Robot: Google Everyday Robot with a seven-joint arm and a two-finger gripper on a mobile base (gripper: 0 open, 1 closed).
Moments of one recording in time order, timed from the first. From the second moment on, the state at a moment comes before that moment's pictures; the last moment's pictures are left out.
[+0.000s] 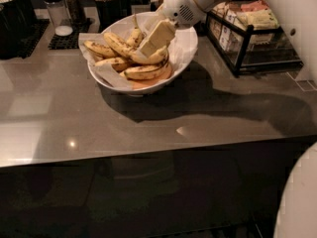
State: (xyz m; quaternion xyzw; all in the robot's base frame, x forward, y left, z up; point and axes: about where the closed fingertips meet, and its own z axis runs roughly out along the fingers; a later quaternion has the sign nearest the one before) arm 0.636 0.021 0.961 -0.61 0.68 0.23 0.32
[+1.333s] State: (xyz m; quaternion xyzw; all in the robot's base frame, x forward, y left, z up) arm 0.668 0.037 0.909 -0.61 0.70 0.26 0.27
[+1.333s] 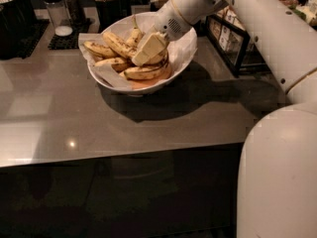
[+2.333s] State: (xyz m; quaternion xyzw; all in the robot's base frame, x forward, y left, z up) arm 0.658 0.033 0.928 -0.62 0.69 0.23 0.30
